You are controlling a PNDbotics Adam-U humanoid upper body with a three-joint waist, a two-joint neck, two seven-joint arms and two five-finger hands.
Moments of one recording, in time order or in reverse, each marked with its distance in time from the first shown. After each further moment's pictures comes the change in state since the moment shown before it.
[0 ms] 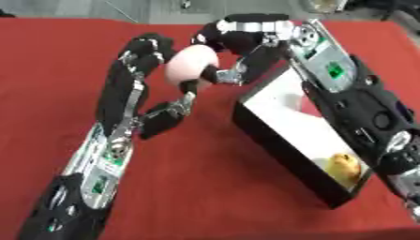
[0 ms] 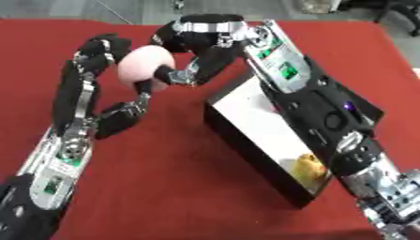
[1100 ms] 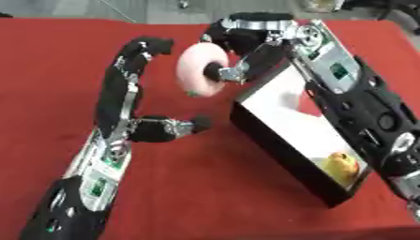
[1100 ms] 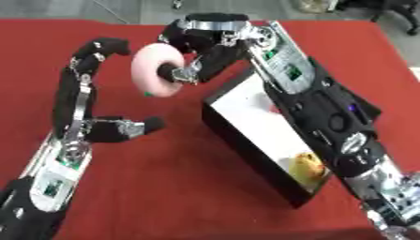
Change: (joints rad) left arm 0.019 0.004 0.008 0.037 0.038 0.066 0.005; right arm 0.025 -0.019 -0.023 -0.019 -0.038 0.061 -0.048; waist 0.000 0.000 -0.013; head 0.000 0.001
